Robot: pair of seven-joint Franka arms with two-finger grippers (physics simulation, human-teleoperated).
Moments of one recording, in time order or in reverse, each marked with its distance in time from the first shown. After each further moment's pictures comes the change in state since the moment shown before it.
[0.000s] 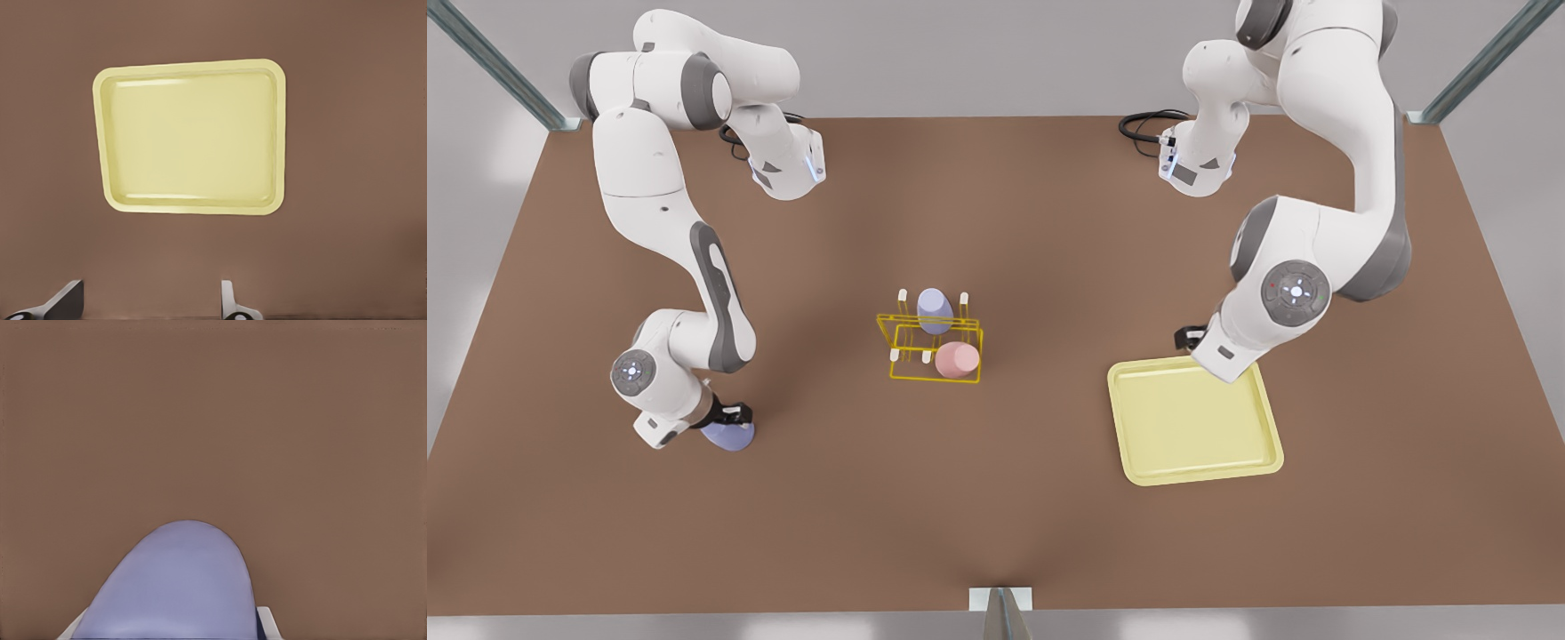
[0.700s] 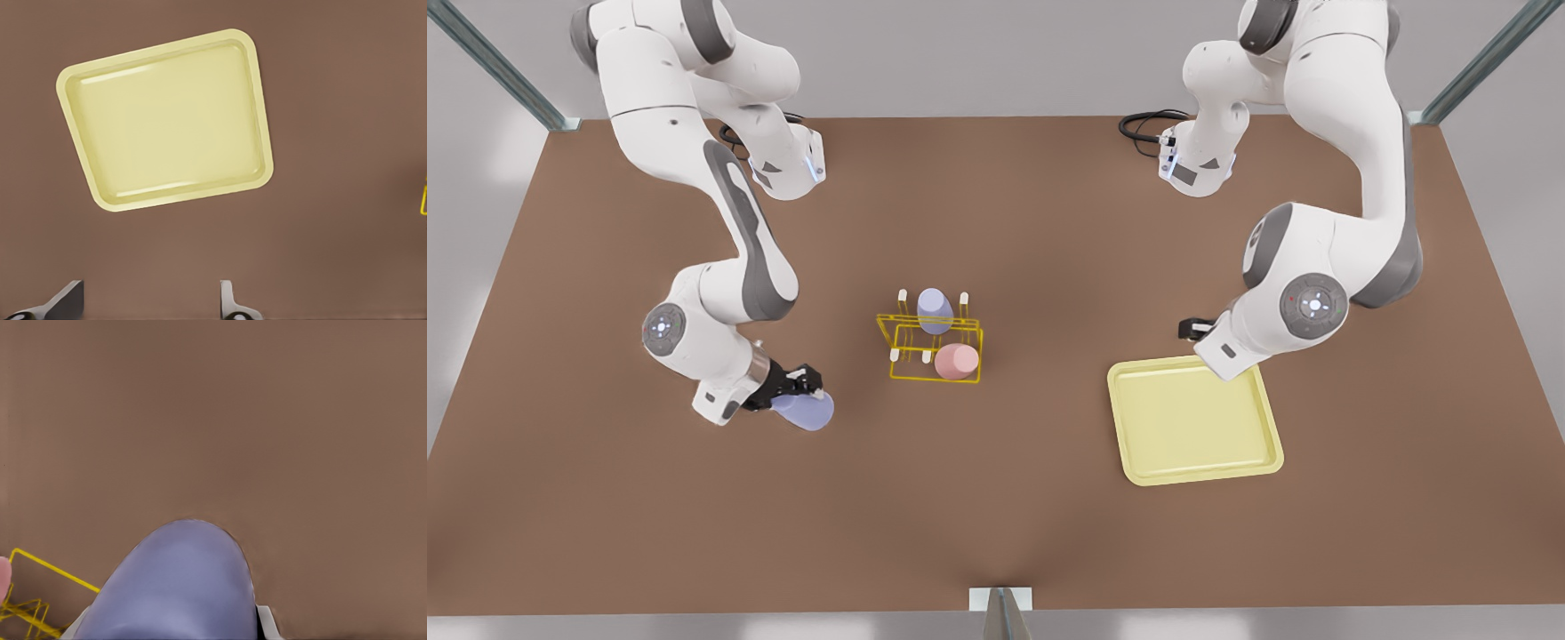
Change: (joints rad) left arm 0.022 0.021 -0.012 0.018 -0.045 -0.043 0.194; right arm 0.044 -0.236 0.241 0.009 0.164 -0.212 -0.018
